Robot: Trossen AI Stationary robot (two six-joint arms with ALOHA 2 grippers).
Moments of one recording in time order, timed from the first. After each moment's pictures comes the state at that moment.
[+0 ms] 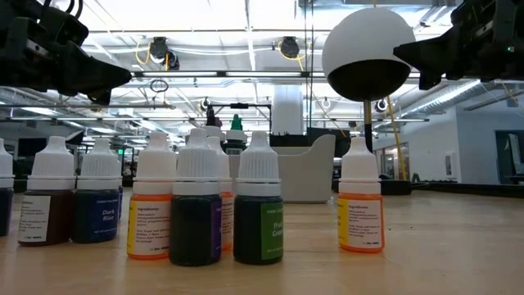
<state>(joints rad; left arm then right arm) 0.01 0.22 0.01 0.18 0.02 0.02 0.01 0.30 0.02 0.45 0.10 -0.03</state>
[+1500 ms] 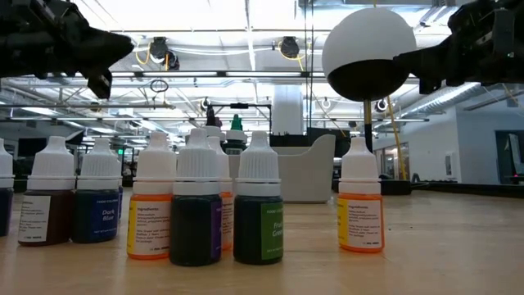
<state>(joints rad) 0.01 0.22 0.01 0.39 0.00 -0.30 0.01 0.30 0.02 0.39 0.10 -0.05</state>
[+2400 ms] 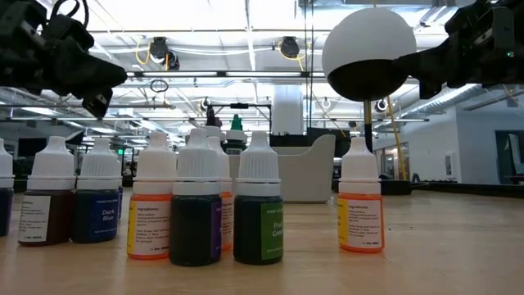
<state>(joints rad) 0.01 0.22 0.01 0.17 0.08 -0.26 0.01 0.31 0.02 0.38 0.10 0.03</state>
